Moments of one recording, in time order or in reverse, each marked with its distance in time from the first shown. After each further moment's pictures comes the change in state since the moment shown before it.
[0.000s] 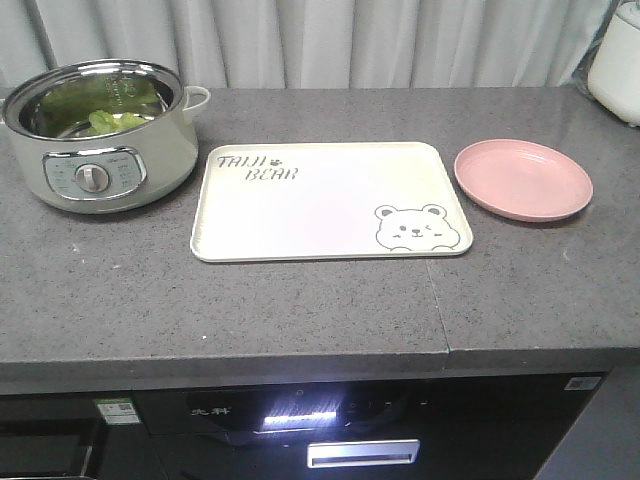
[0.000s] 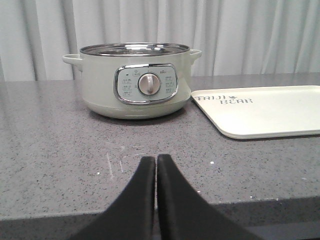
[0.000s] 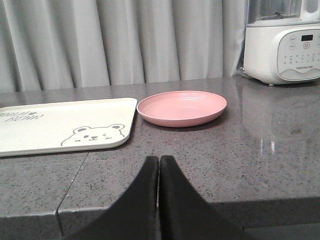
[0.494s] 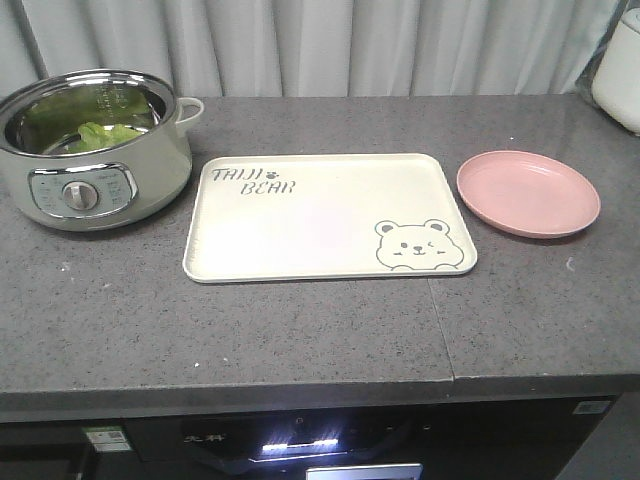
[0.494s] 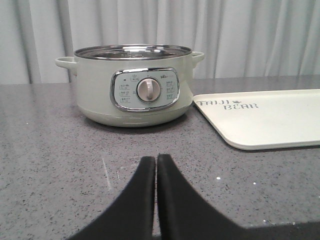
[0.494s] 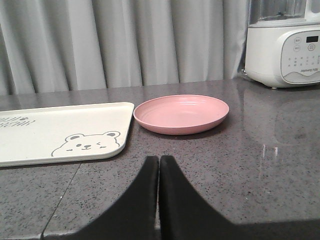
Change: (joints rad) left arm 0.000 0.000 0.000 0.000 0.000 0.000; right arm 0.000 0.000 0.000 0.000 0.001 0.000
